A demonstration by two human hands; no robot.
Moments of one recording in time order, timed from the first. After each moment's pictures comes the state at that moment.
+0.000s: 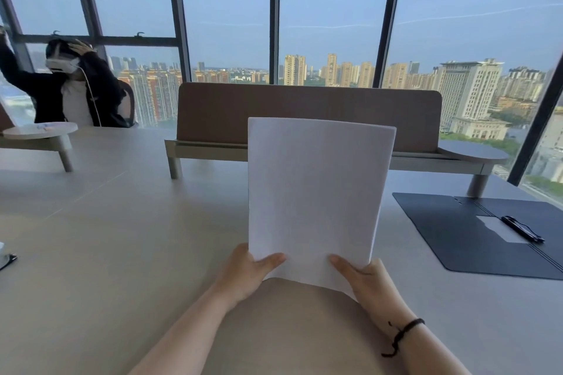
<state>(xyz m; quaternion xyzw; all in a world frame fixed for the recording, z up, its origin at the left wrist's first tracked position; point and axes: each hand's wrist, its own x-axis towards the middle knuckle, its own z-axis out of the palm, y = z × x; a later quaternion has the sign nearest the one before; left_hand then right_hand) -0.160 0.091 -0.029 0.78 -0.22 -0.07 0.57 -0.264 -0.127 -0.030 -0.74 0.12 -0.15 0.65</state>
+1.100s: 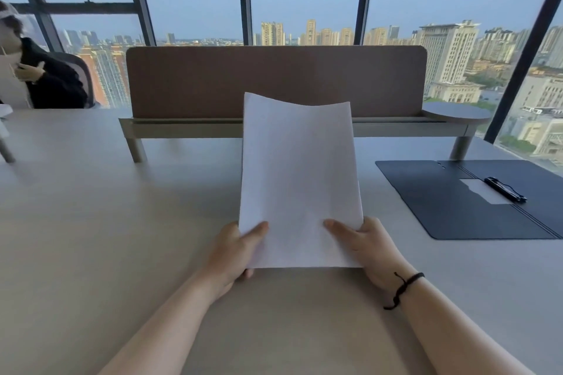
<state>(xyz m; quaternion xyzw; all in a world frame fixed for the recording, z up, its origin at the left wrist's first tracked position) -0.146 0.052 -0.038 0.72 -0.15 -0.14 0.66 -0.243 -0.163 -0.022 -0.68 0.15 -0.14 0.70</state>
